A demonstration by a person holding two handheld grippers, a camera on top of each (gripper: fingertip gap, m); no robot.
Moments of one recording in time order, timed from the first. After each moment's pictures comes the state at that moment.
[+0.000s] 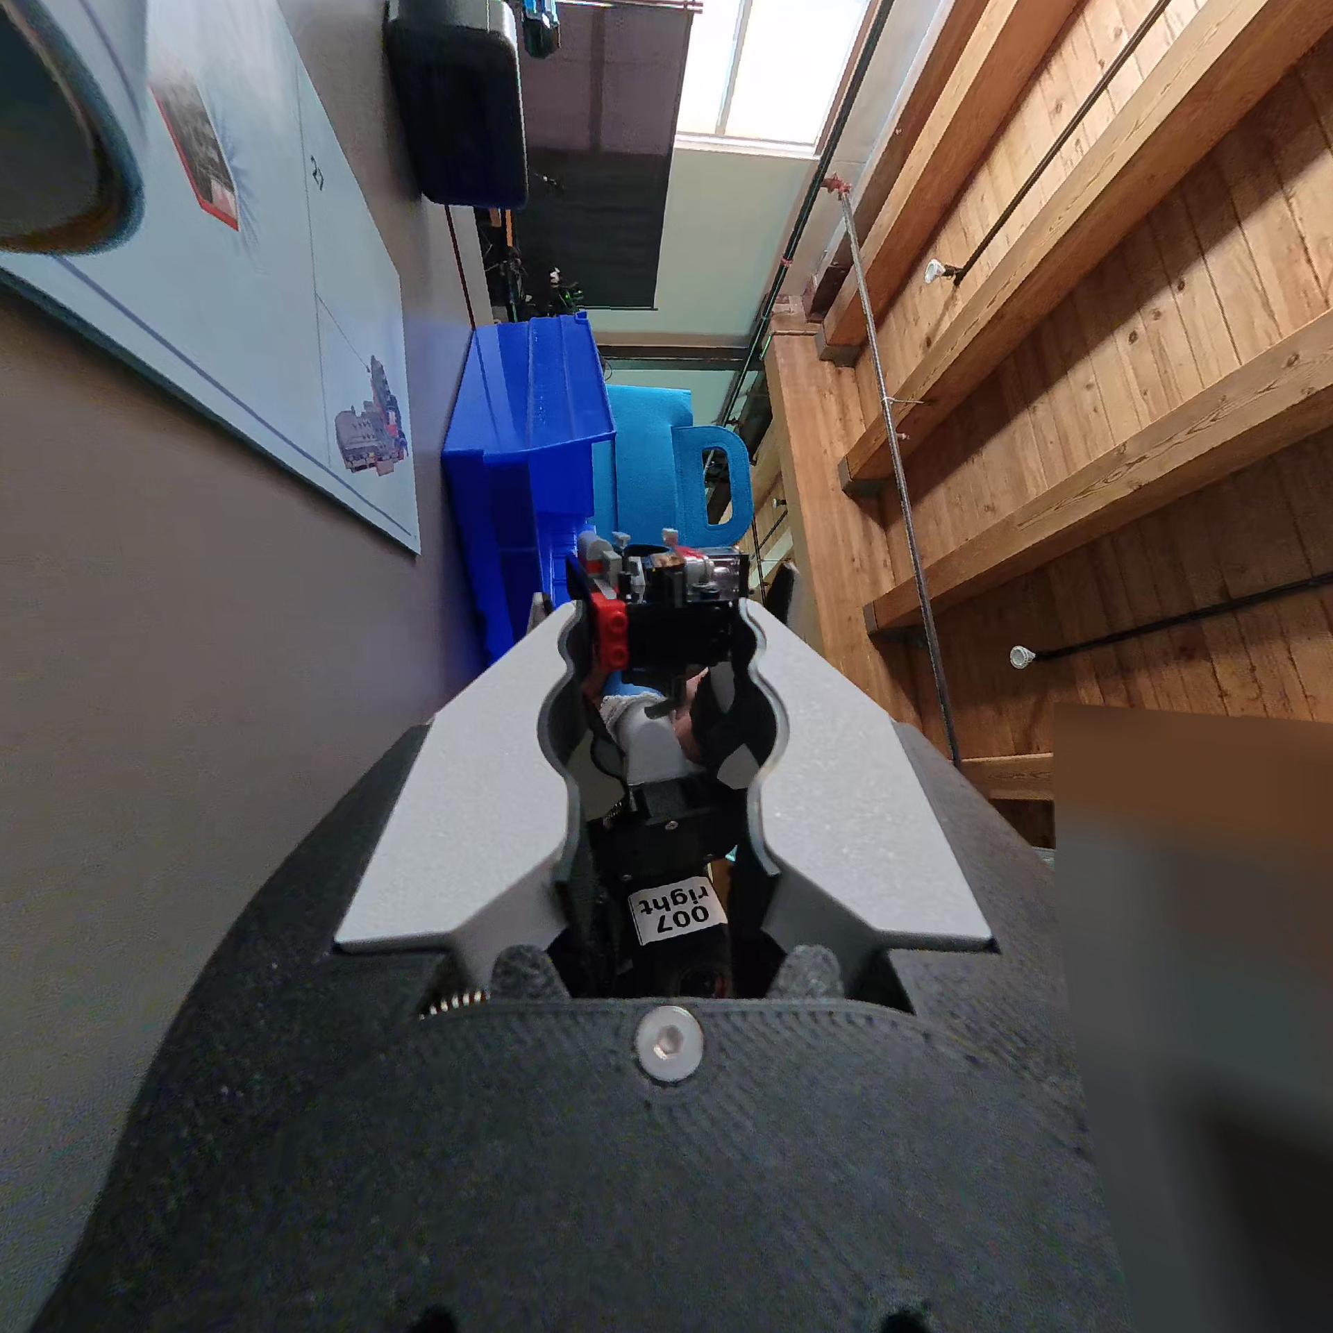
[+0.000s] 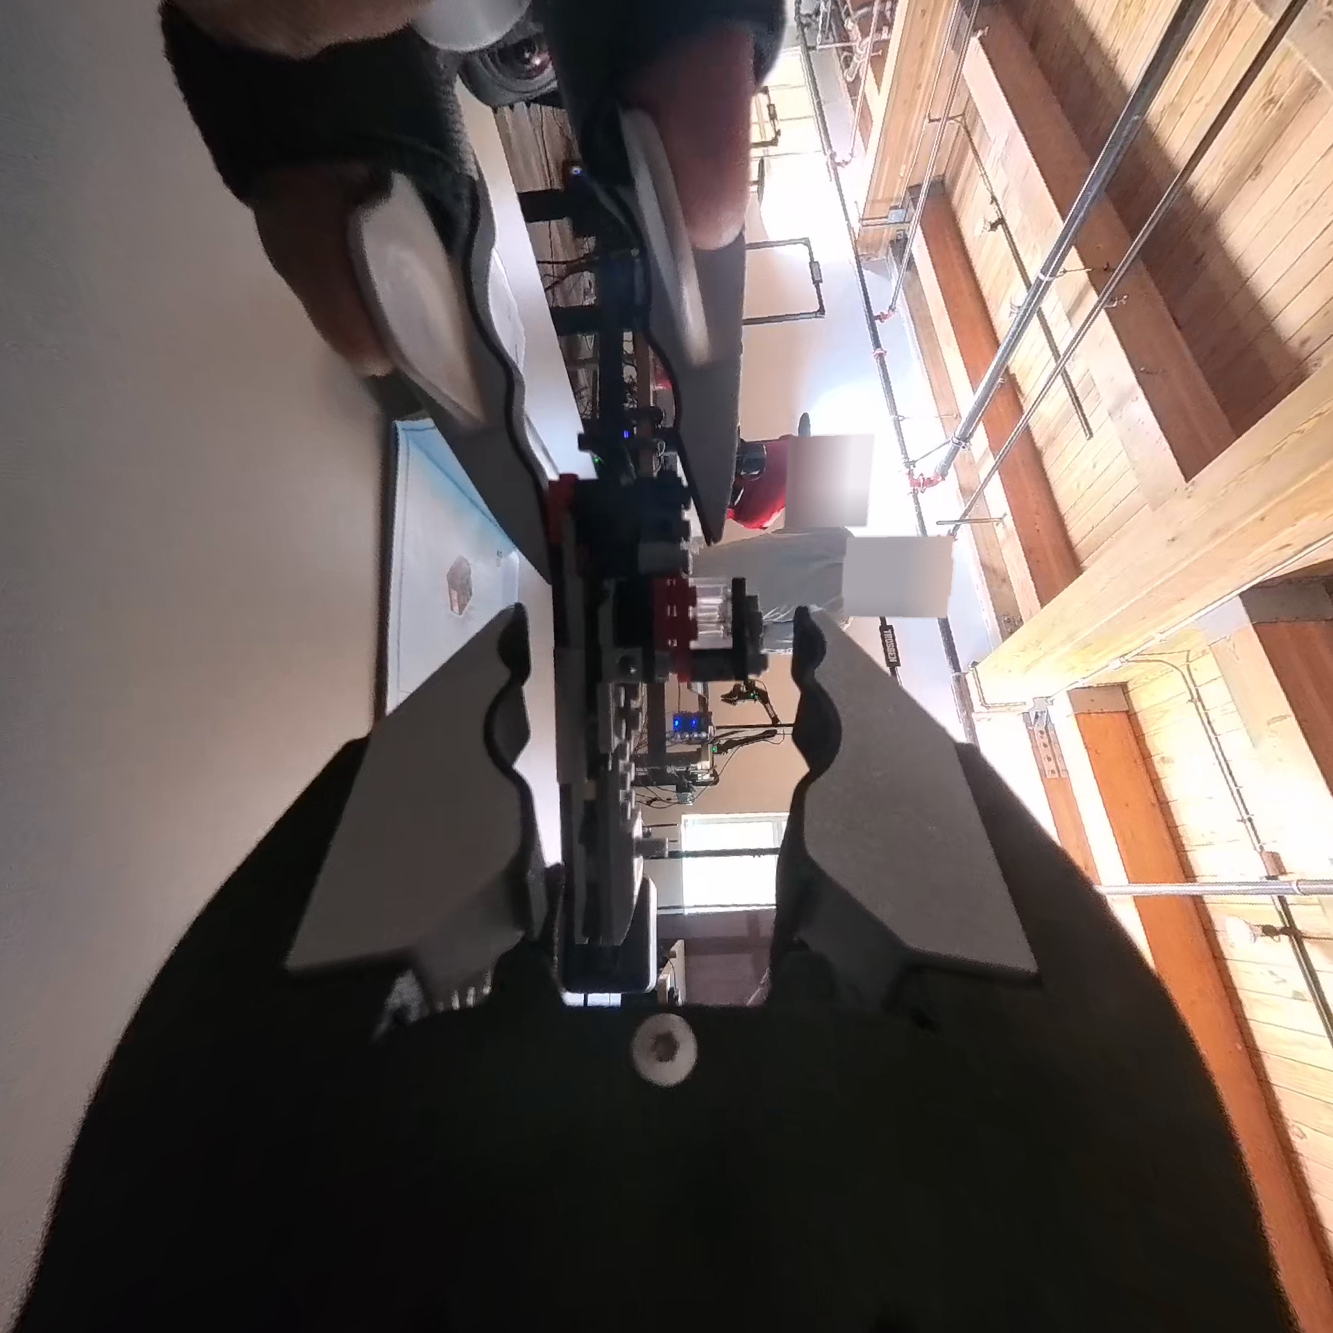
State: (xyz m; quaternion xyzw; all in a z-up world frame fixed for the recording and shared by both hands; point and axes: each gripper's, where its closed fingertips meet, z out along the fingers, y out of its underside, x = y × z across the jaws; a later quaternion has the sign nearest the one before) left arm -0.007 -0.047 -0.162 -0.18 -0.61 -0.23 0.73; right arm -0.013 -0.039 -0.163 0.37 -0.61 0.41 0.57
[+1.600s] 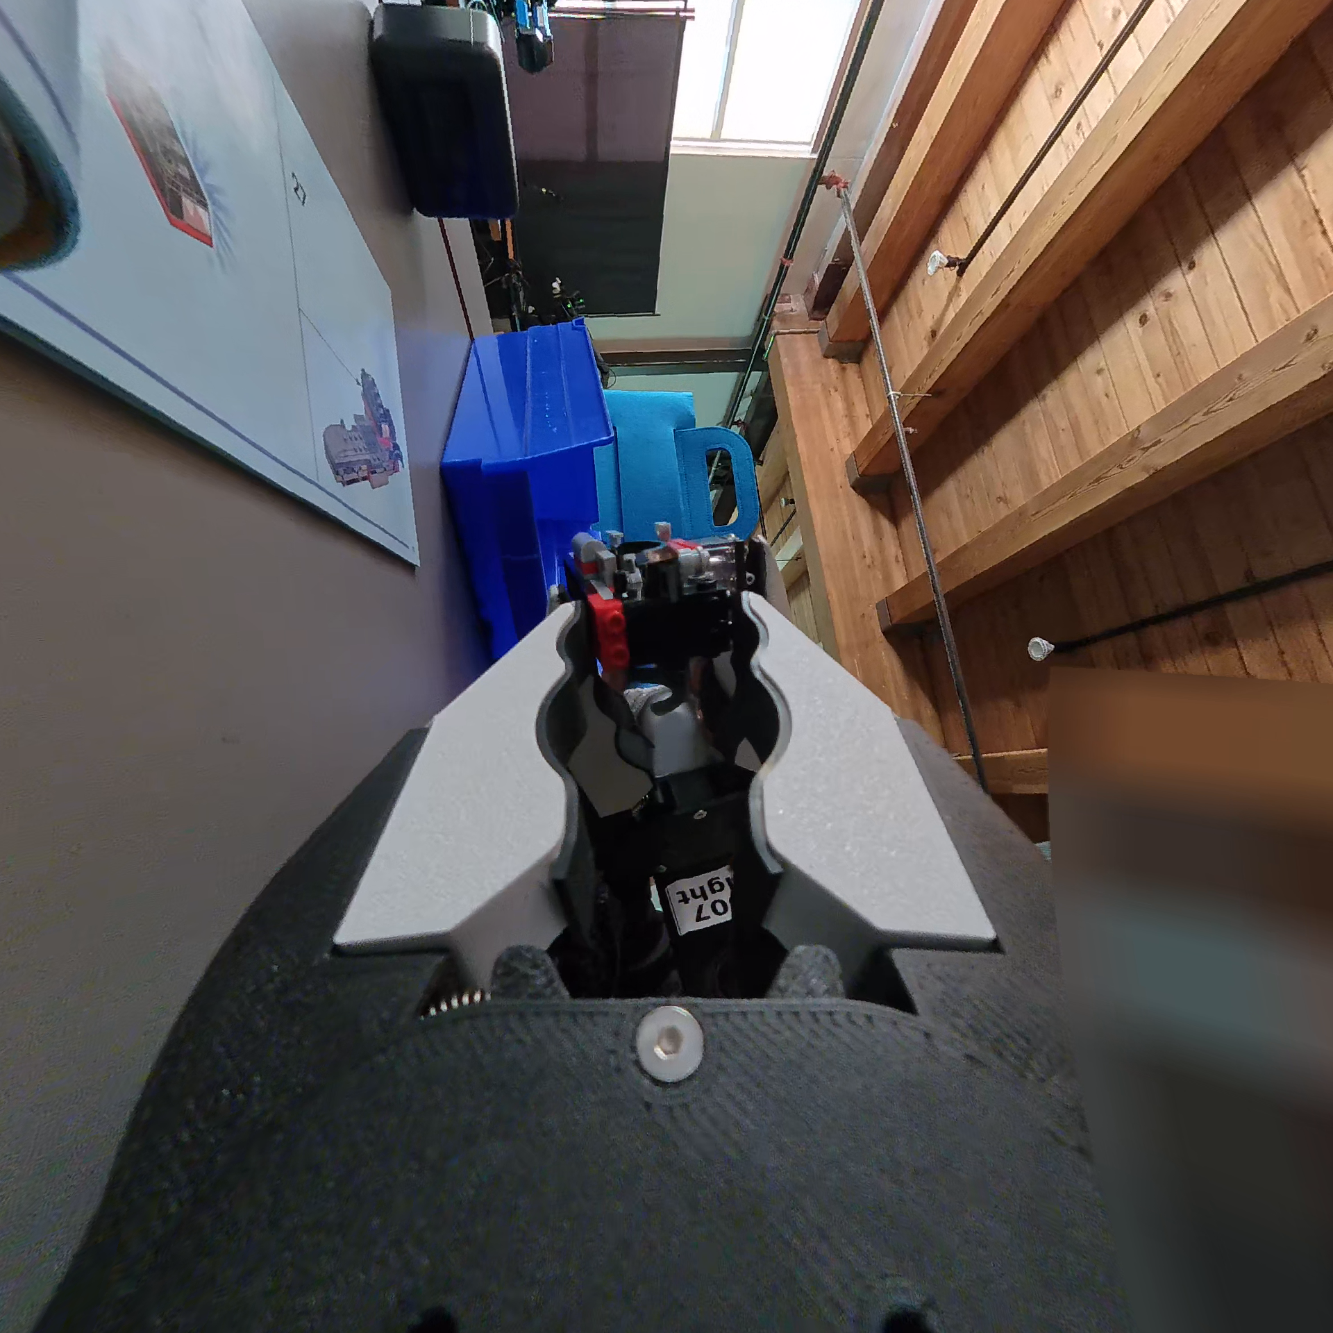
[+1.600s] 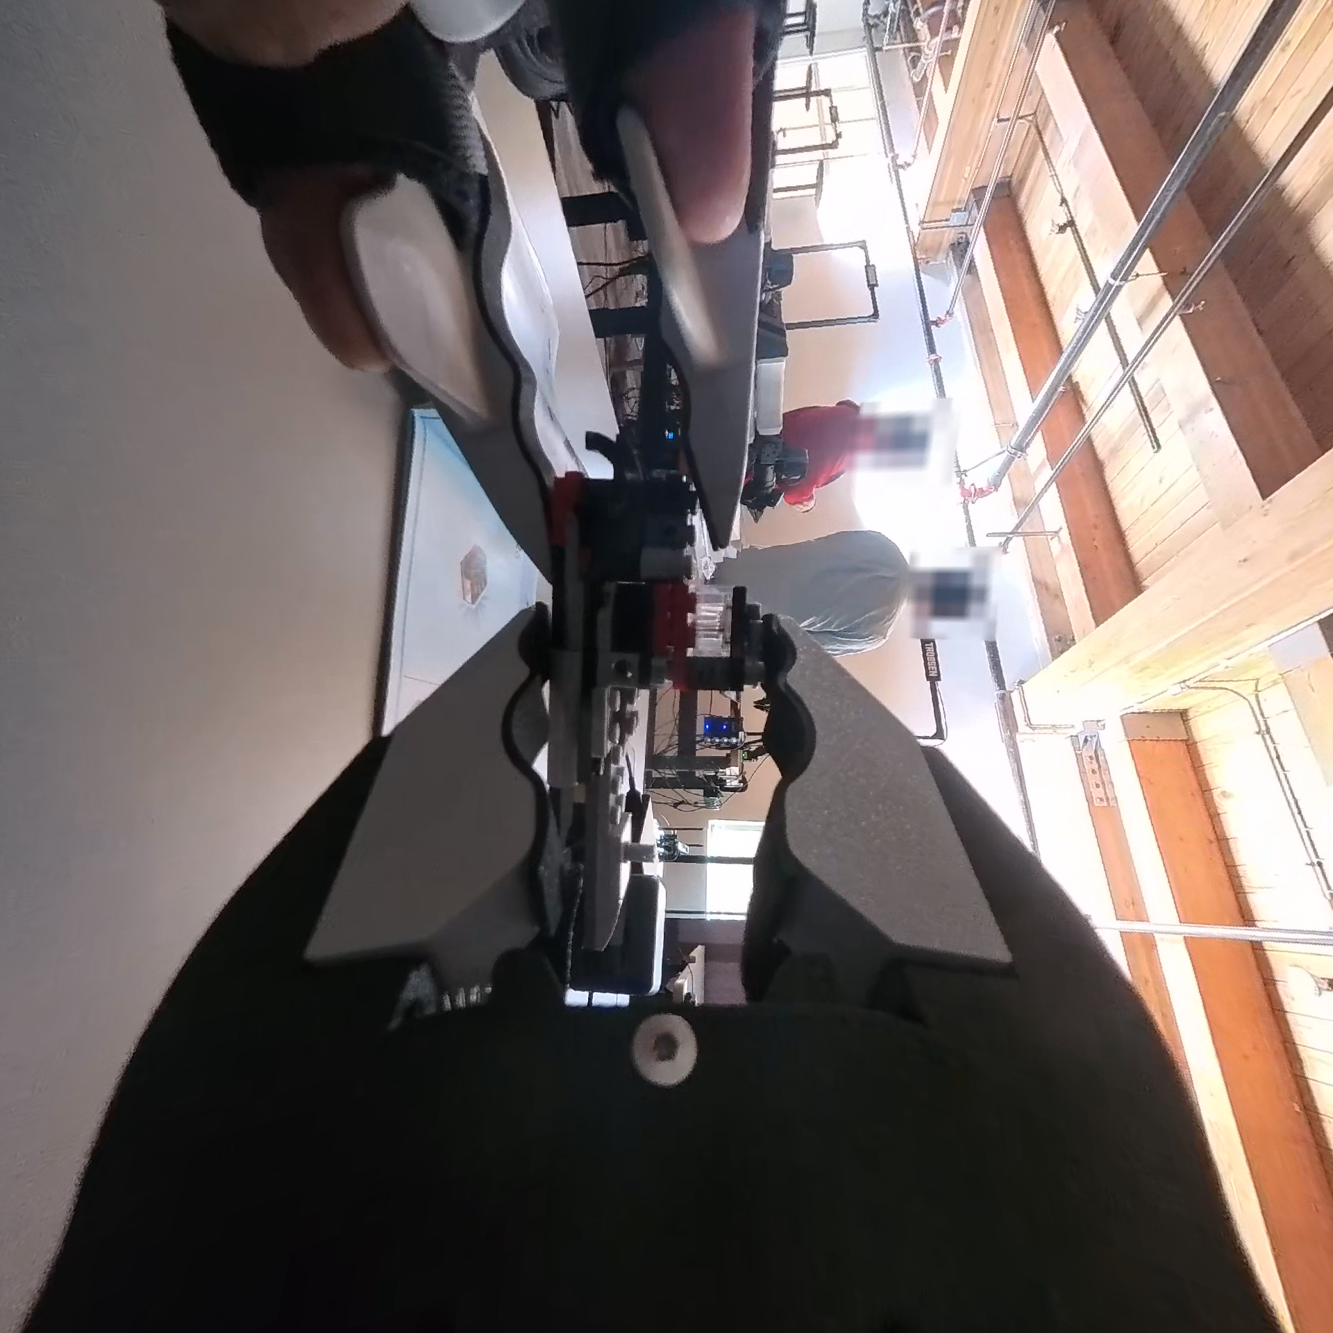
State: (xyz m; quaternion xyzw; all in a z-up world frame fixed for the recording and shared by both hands) left arm -0.008 -0.045 -0.159 -0.19 -0.61 -0.22 0.74; right arm -0.018 -0.041 -0.160 0.39 -0.63 0.39 0.55
